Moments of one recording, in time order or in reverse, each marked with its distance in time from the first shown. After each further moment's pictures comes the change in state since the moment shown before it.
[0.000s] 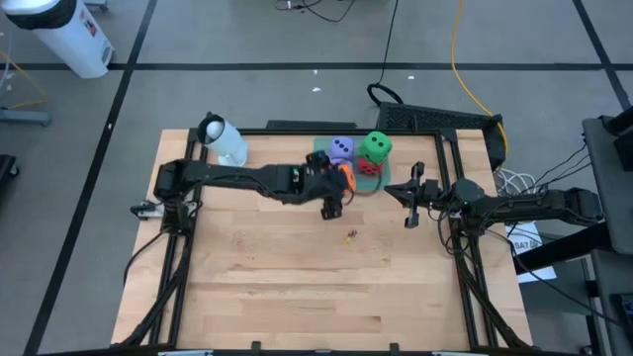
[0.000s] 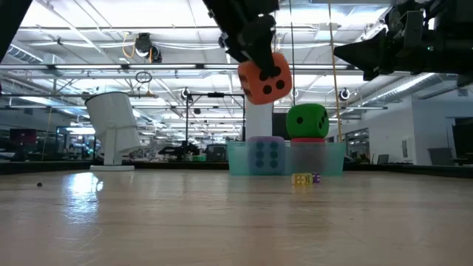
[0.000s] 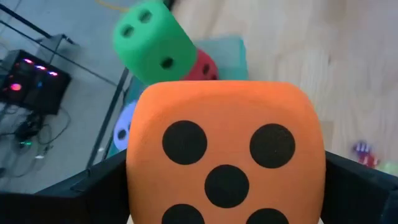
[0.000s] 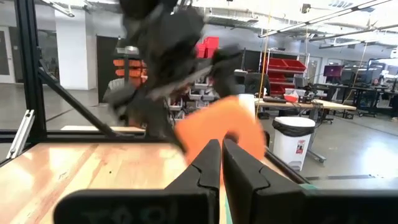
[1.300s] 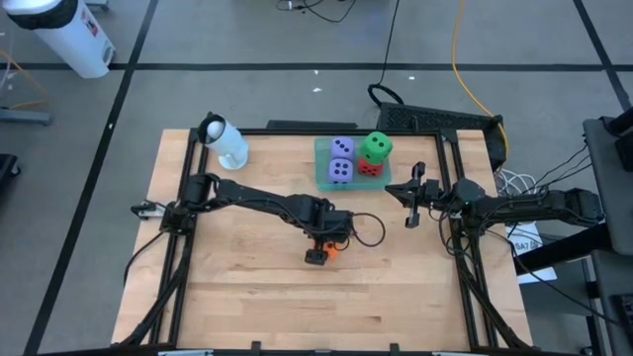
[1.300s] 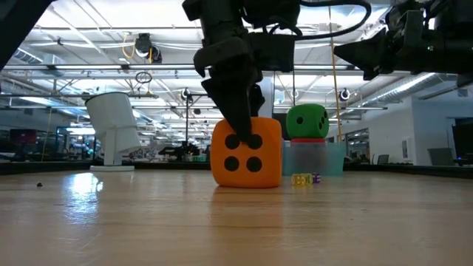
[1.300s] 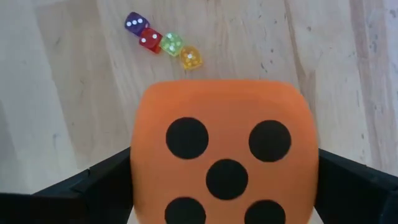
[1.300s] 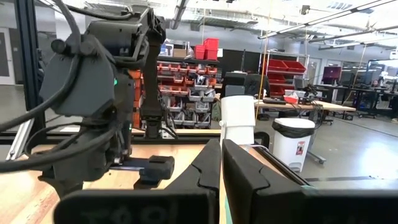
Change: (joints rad) left arm -0.115 0.293 0.008 -0.220 0.528 0.047; right arm 0.000 0.000 0.000 0.009 0.000 0.000
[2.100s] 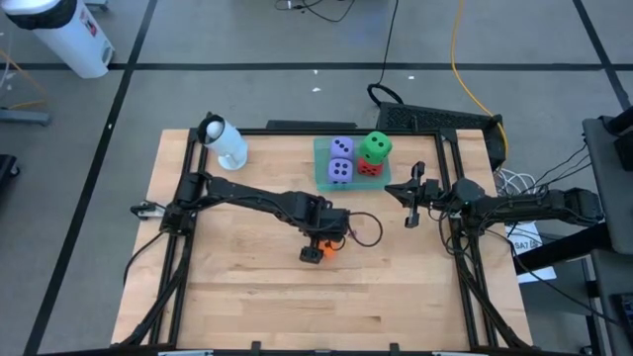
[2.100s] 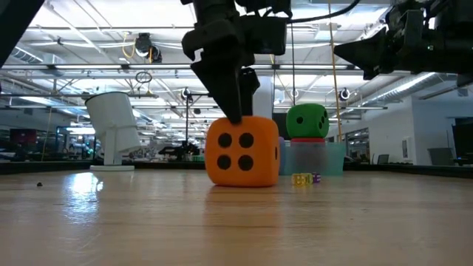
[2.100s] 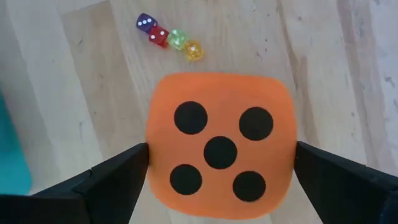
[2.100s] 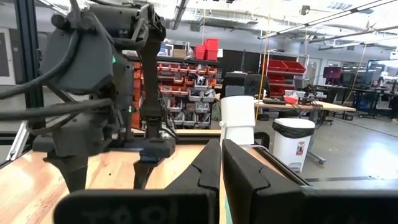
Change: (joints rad) left arm 0.004 -0.107 0.018 -0.066 -0.045 0.049; right arm 0.000 0.000 0.000 0.001 0.000 0.000
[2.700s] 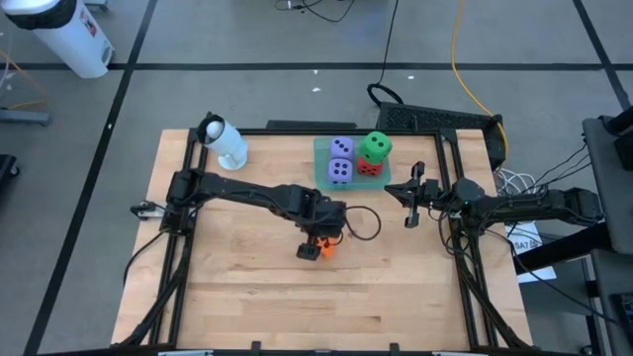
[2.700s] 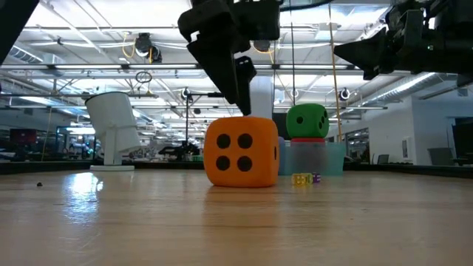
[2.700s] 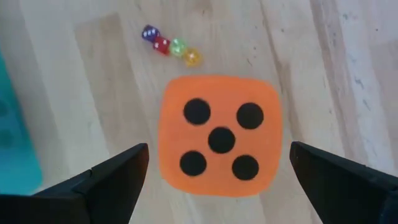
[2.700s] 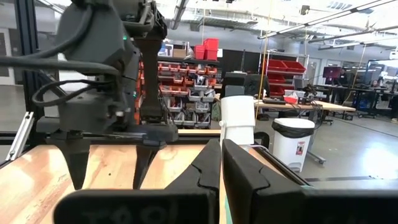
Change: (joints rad) left arm 0.020 -0.071 -0.005 -0.021 0.043 0.013; right arm 0.000 0.000 0.000 -0.001 0.000 0.001
